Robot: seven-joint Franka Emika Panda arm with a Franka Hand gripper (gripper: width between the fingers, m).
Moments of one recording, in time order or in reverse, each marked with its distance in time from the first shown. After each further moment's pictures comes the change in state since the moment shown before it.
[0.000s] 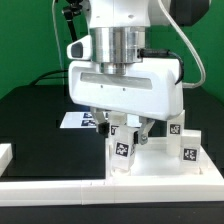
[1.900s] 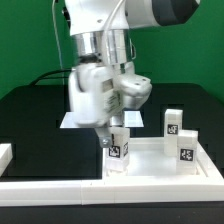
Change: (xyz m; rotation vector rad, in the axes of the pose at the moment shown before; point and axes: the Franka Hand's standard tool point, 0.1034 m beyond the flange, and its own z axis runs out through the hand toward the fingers) arm 0.005 0.007 0.004 0.078 -0.056 0.941
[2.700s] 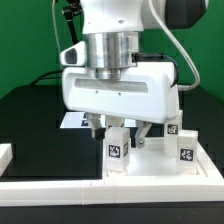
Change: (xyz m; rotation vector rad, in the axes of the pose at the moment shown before) arm 0.003 -0.003 0.003 -0.053 0.033 -1.035
